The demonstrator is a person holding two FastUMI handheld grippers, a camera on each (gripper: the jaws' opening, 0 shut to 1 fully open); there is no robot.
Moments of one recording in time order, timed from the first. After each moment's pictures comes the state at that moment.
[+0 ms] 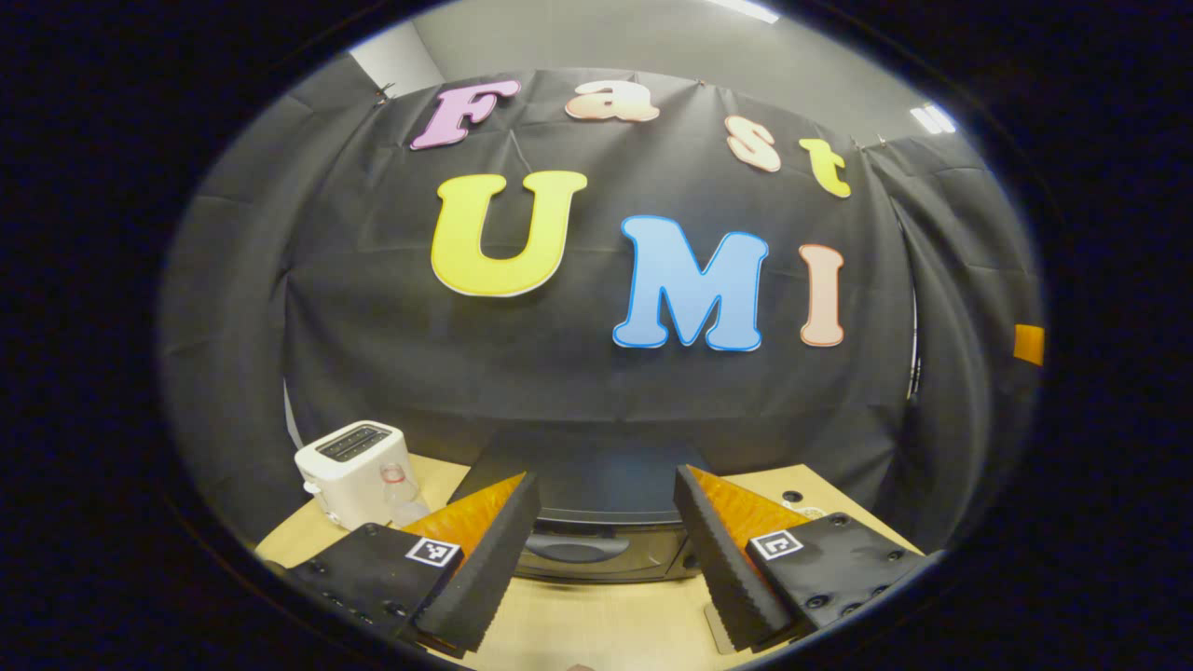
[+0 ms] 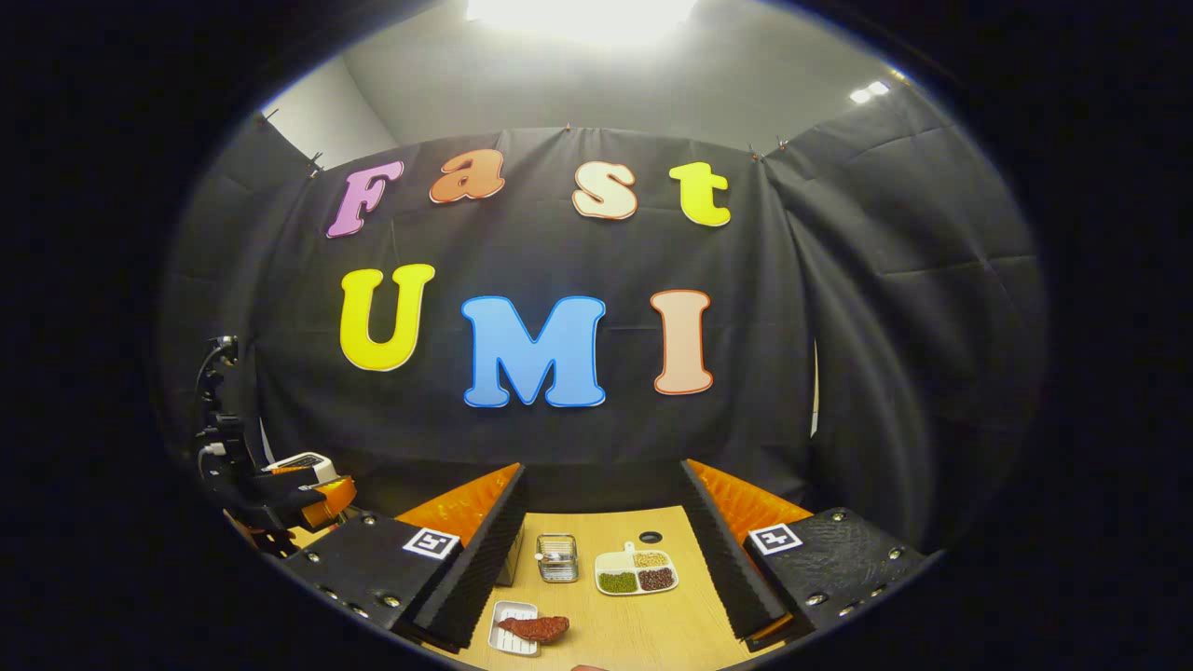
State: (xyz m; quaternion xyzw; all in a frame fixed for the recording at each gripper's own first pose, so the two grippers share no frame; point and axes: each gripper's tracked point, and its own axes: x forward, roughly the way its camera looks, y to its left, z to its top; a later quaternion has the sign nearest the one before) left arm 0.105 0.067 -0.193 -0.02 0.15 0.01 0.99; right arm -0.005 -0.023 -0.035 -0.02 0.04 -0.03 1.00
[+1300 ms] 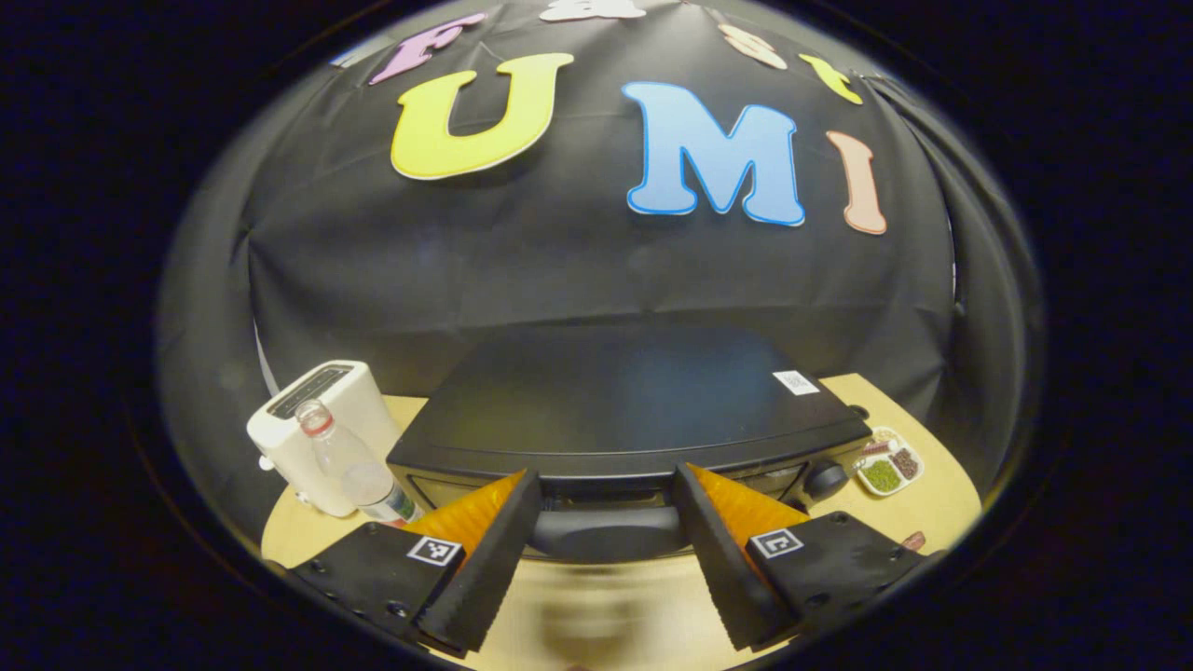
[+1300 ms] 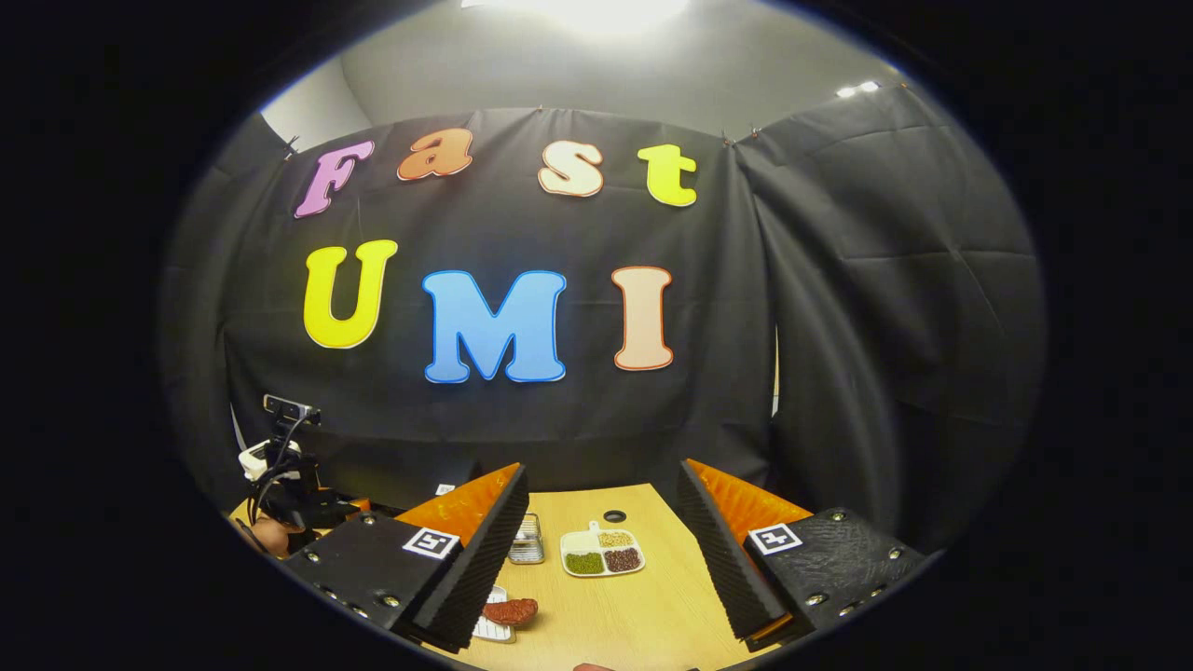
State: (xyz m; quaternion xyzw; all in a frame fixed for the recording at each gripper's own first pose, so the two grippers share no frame) left arm 0.174 0.095 -0.344 0.04 0.28 0.02 0.96; right arm -0.018 -0.050 -0.054 -0.03 0.07 -0.08 0.99
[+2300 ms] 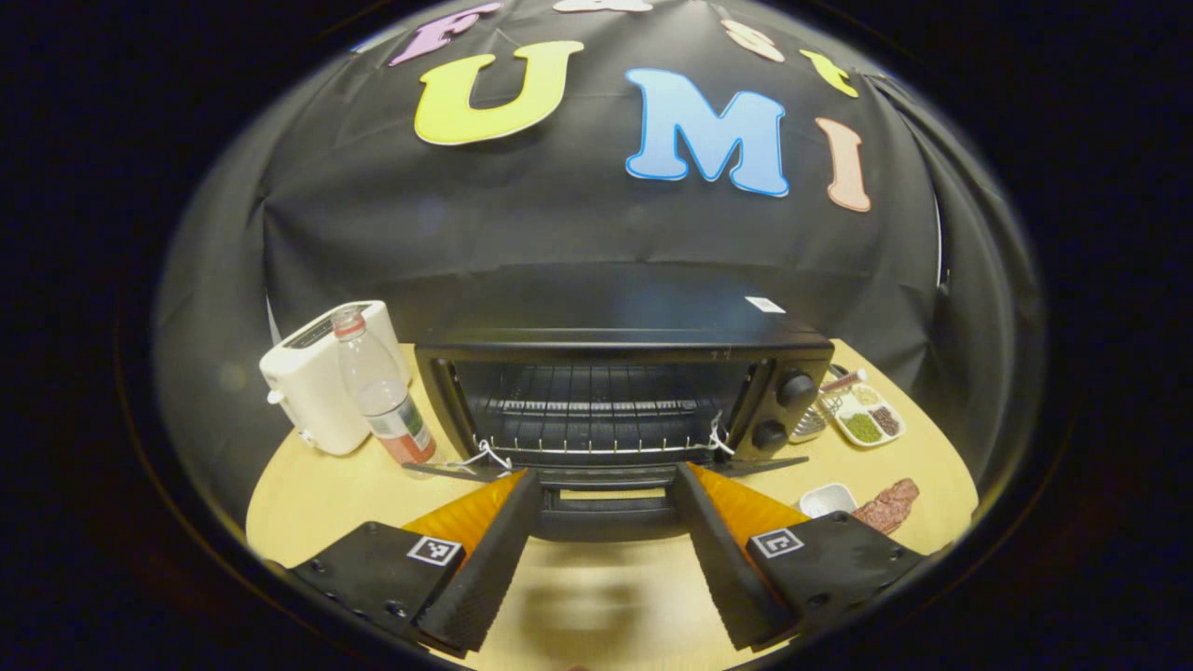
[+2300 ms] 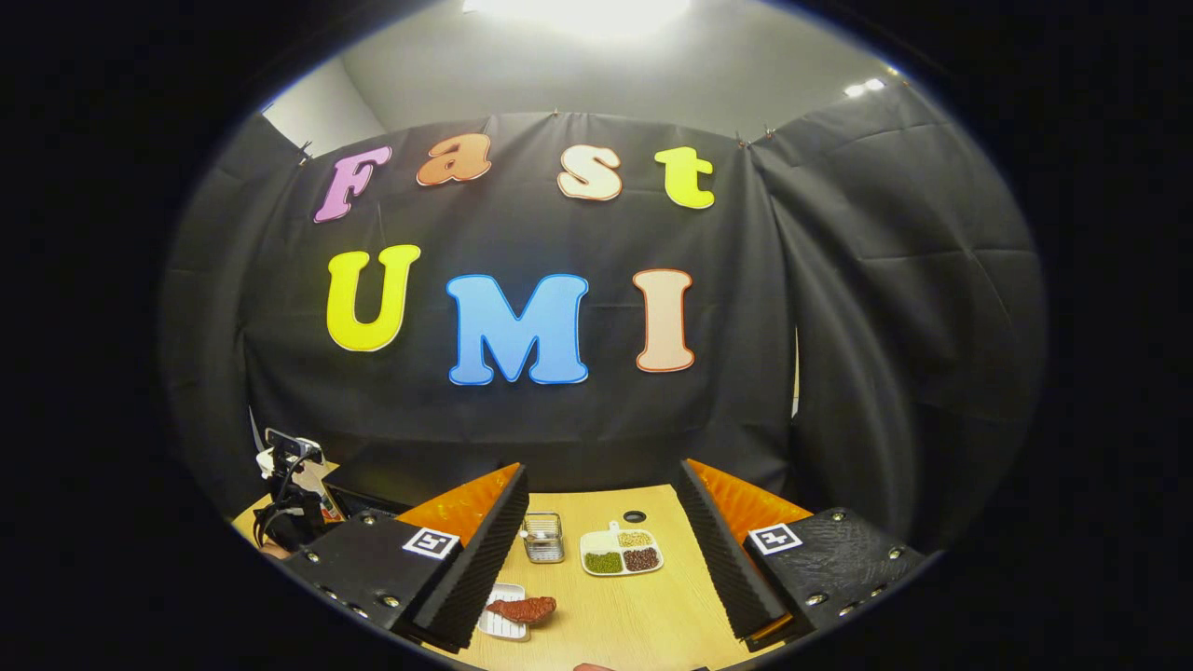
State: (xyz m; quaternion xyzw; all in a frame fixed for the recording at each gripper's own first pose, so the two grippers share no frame) left arm 0.078 0.090 -0.374 0.02 0.33 0.01 0.94; right arm -0.028 -0.033 -0.050 -0.02 0.07 -0.05 1.00
